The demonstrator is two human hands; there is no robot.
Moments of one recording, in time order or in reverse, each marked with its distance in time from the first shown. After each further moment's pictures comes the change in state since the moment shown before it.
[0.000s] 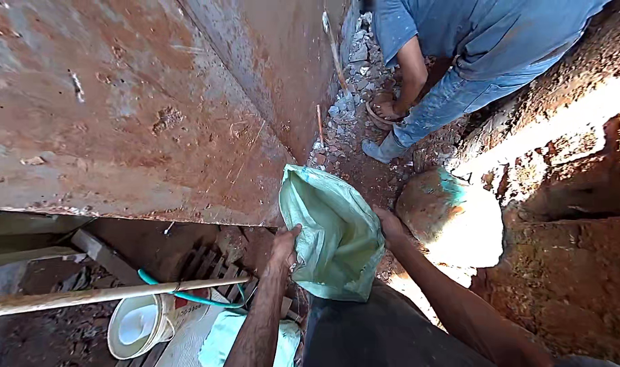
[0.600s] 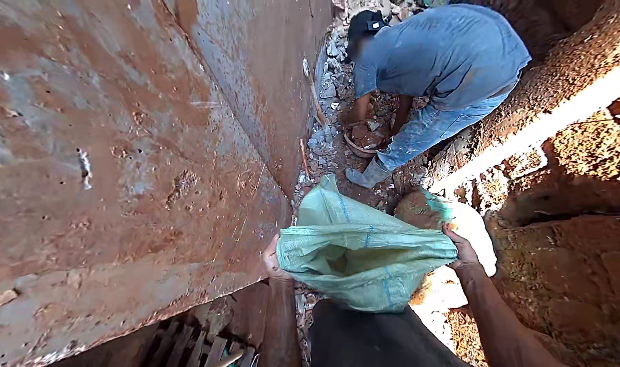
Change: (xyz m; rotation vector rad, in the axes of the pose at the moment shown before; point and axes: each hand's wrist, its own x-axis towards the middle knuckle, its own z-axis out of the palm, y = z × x) left_hand 0.114 0.101 -0.047 -0.898 -0.966 0.459; right_hand 0.012 -0.032 -0.062 0.362 0.307 -0.196
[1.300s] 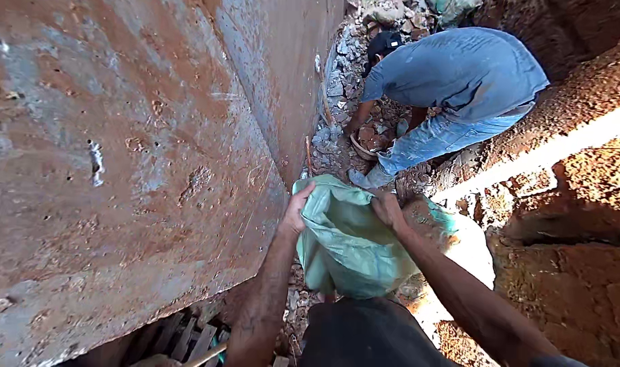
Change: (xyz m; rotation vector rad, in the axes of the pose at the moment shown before) left_hand 0.128 0.004 0.004 0.300 0.199 -0.623; right_hand 0.062 0.025 0.236 -1.492 -0.326 -0.550
